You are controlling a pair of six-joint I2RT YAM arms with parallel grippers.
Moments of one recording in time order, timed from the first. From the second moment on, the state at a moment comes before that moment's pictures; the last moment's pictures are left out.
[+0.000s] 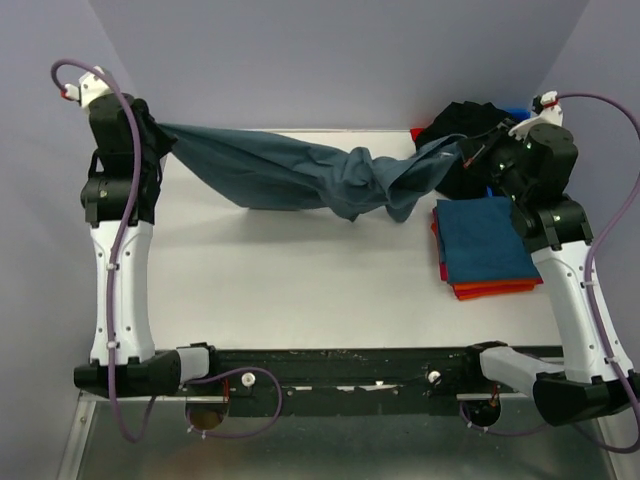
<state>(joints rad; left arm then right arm) 0.03 1.32 1.72 -0.67 -0.23 -0.52 0.16 1.13 1.43 -0.45 0.02 0.53</state>
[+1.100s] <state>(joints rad) 0.12 1.34 1.48 -0.67 -0.14 -0.52 0.16 1.48 1.42 -0.49 -0.22 0.51</state>
